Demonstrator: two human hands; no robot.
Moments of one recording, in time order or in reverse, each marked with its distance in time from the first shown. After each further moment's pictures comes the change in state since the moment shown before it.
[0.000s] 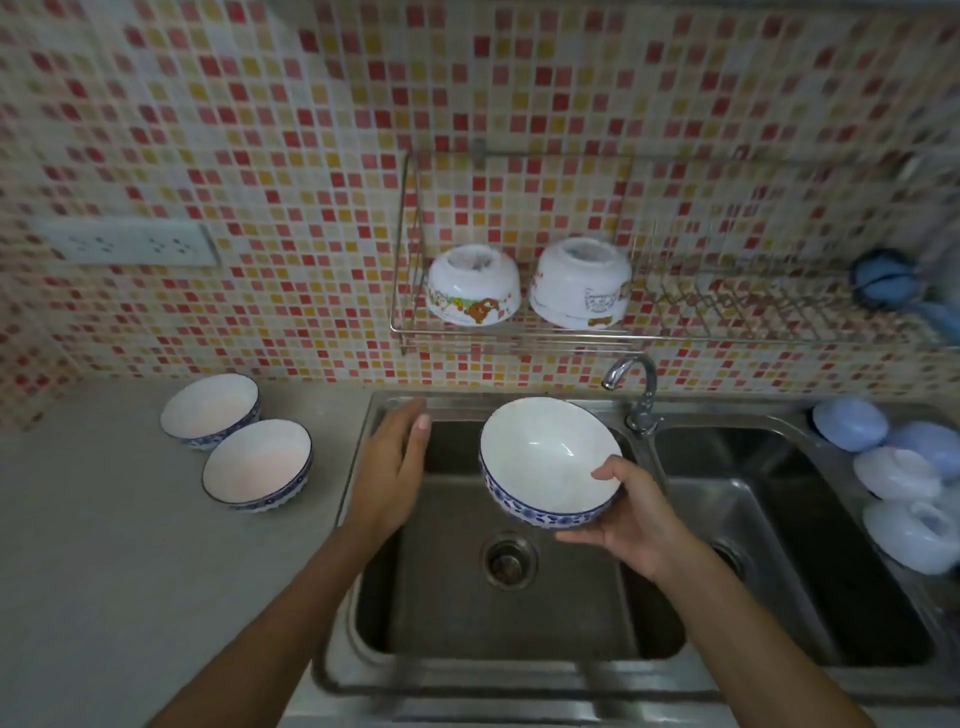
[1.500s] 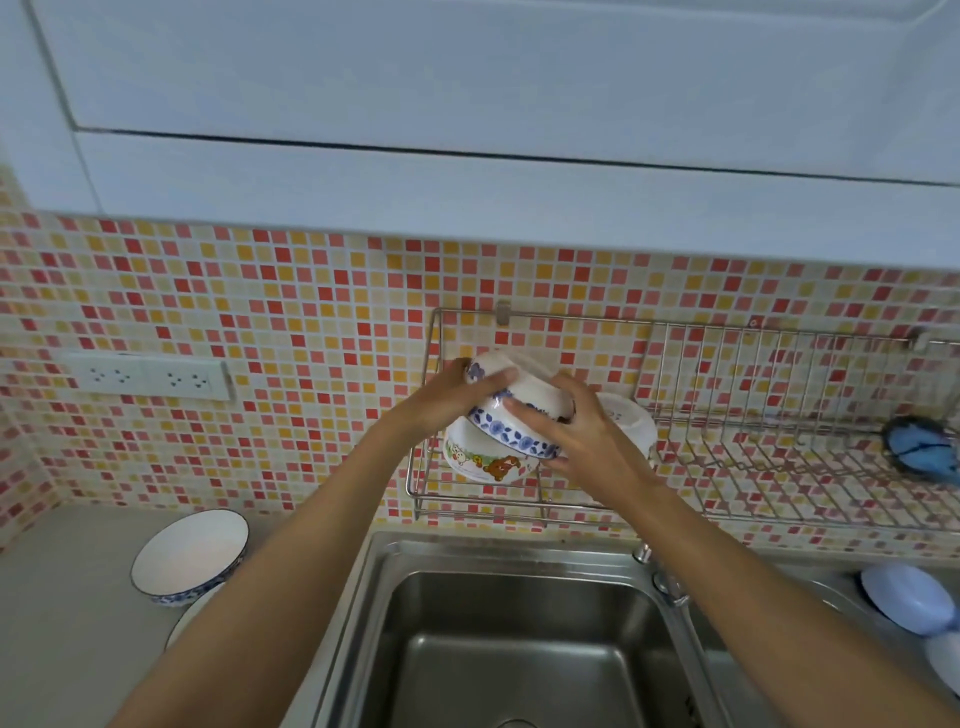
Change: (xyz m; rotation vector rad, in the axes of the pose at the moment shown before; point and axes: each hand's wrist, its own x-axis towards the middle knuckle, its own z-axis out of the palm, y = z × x) left_hand 0.235 0.108 -0.040 -0.162 -0.481 -0.049; right_hand 0.121 -0.171 0.103 -1.815 0.155 -1.601
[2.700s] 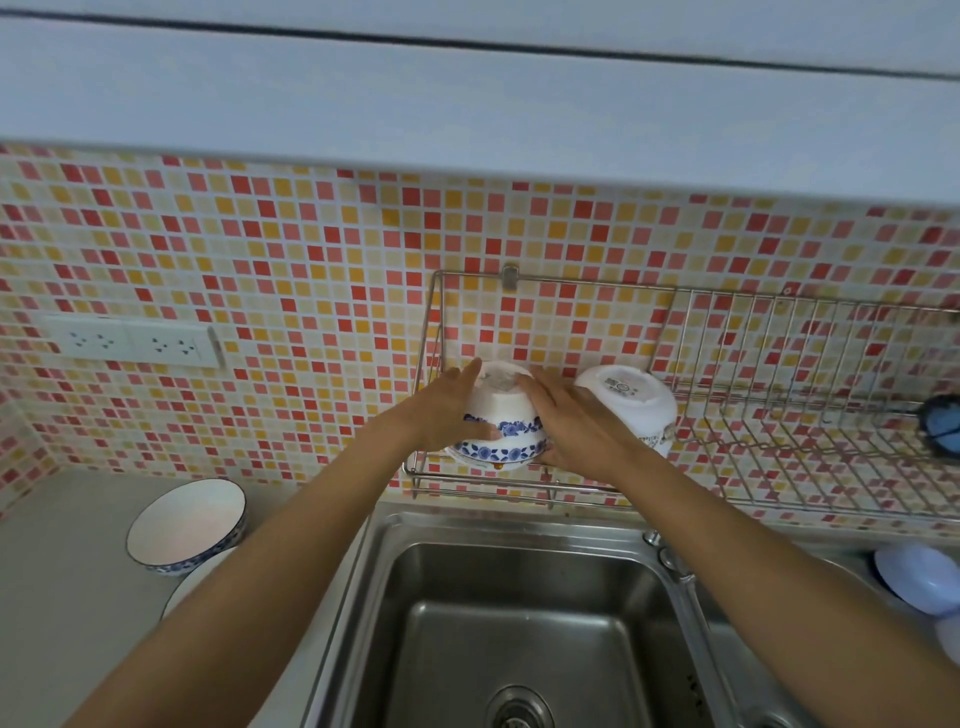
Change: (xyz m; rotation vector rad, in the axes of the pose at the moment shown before) left_hand 0.008 -0.049 0.008 0.628 -0.054 -0.013; right_hand 0.013 0.019 0.051 -0.016 -0.464 0.099
